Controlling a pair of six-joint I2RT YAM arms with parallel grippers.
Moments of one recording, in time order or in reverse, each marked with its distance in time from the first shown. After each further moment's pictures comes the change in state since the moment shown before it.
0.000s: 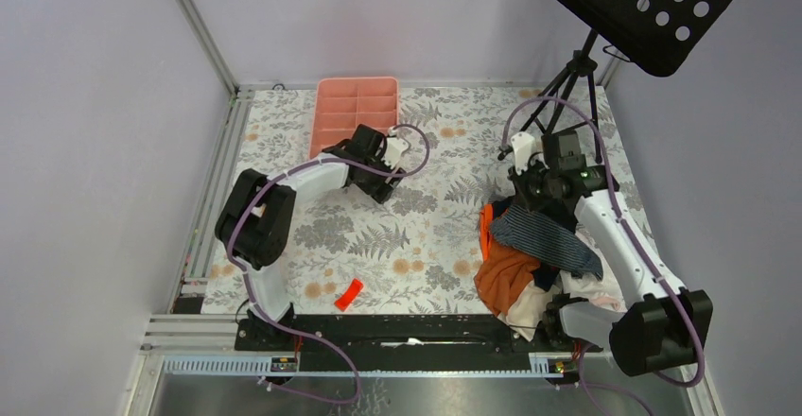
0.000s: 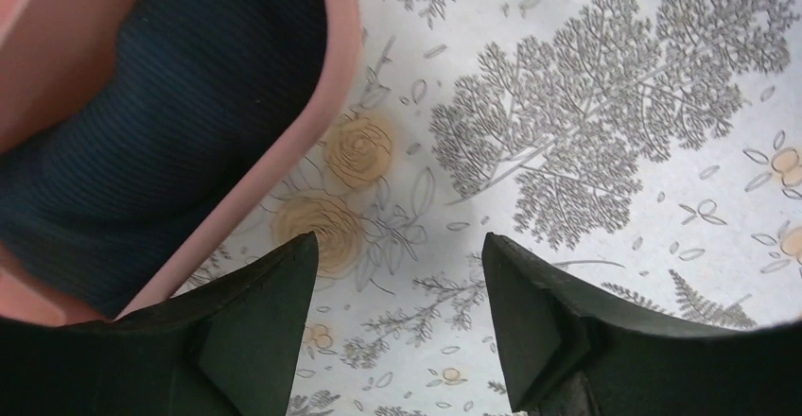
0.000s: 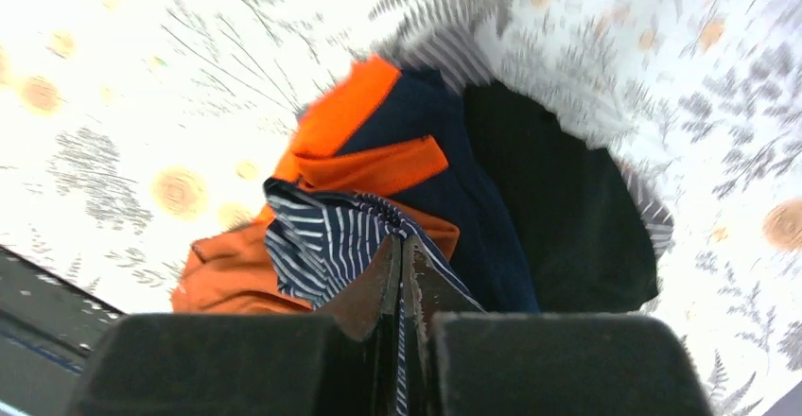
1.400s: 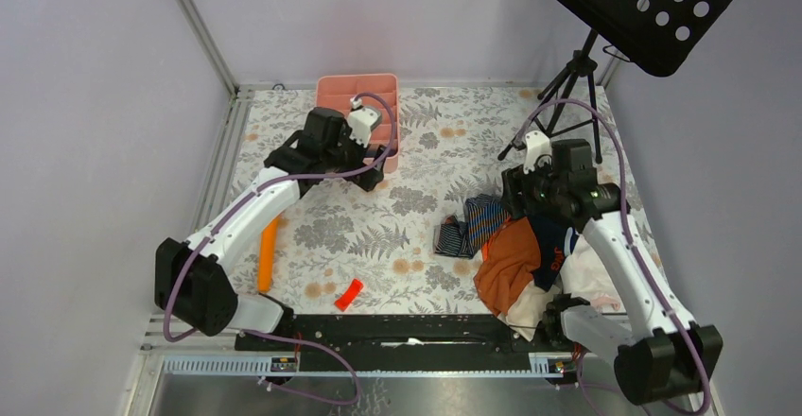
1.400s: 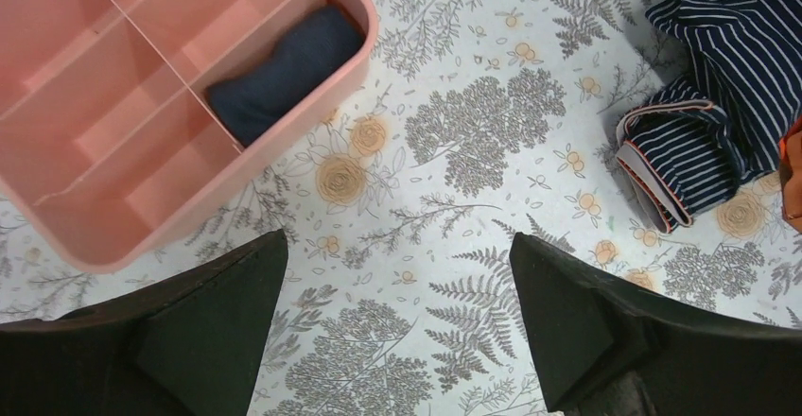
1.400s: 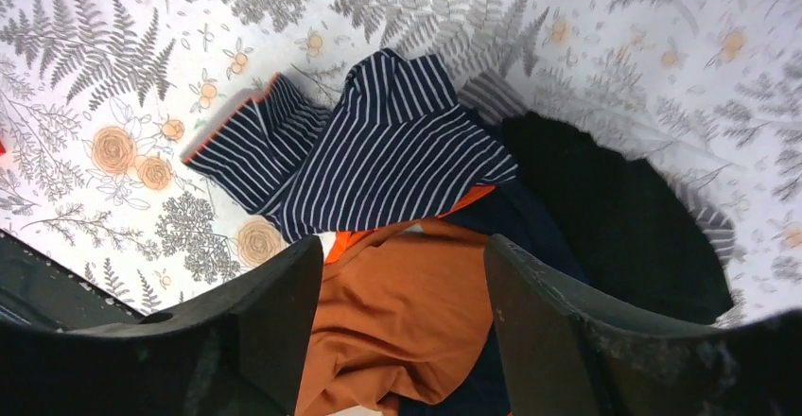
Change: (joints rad) left arm 0.046 -0.454 -0.002 -0.130 0.066 -0.110; right arm 0.002 -0.112 -0.024 0.088 -0.088 0.229
